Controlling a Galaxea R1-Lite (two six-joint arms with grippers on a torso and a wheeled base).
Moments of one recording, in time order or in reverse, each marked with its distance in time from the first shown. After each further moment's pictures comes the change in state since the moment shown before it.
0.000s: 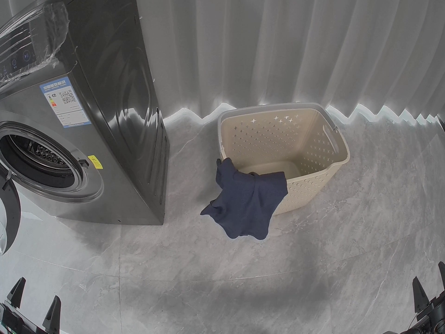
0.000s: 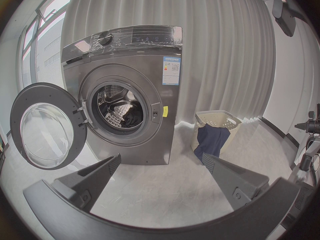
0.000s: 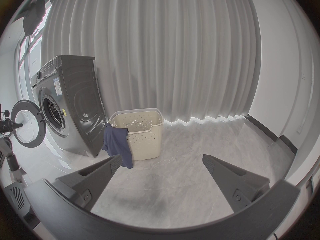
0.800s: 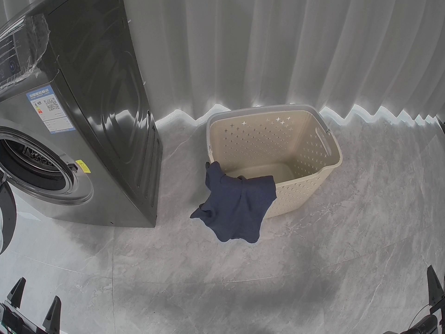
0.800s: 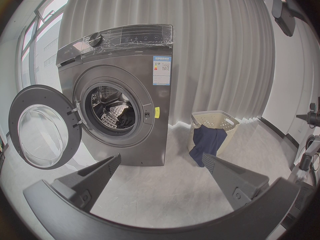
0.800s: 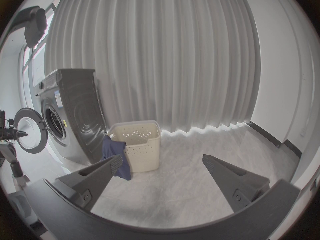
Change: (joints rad) left arm 0.000 0.000 0.000 0.000 -0.003 0.001; right arm 0.011 0.019 -0.101 -0.020 0.036 0.014
